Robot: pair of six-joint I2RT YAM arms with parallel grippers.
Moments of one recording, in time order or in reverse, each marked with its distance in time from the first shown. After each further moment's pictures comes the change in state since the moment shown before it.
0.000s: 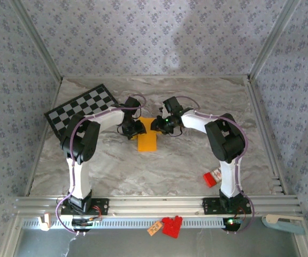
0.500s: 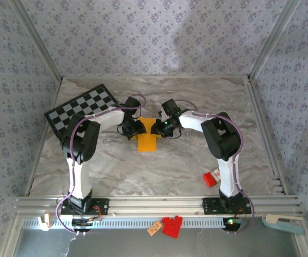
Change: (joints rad) left arm 0.000 0.002 0.002 -0.004 0.000 0.000; right arm 0.006 0.056 0.015 -0.047 -0.023 -0.008
